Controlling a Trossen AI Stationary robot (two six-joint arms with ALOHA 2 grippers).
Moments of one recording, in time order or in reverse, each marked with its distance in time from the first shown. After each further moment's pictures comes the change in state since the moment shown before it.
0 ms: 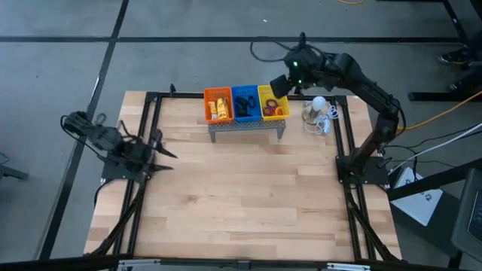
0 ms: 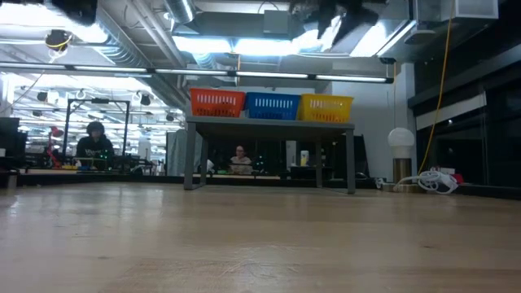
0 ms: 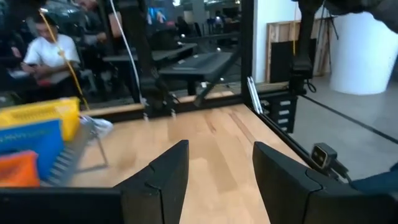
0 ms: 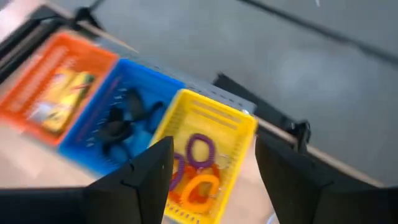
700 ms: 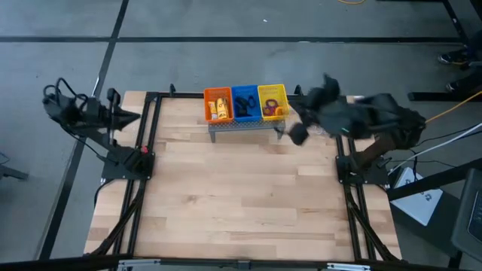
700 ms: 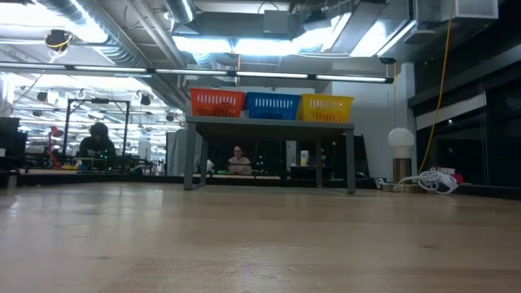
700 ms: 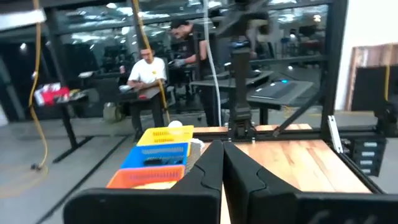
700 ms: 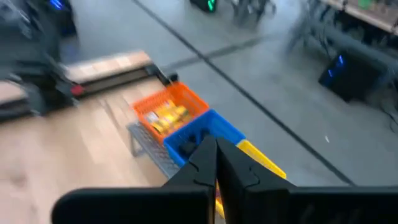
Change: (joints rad) left arm 0.000 -0.049 0.538 -0.510 -0.320 0.053; right arm 0.649 -0.122 0.101 -0.006 0.489 -0.089
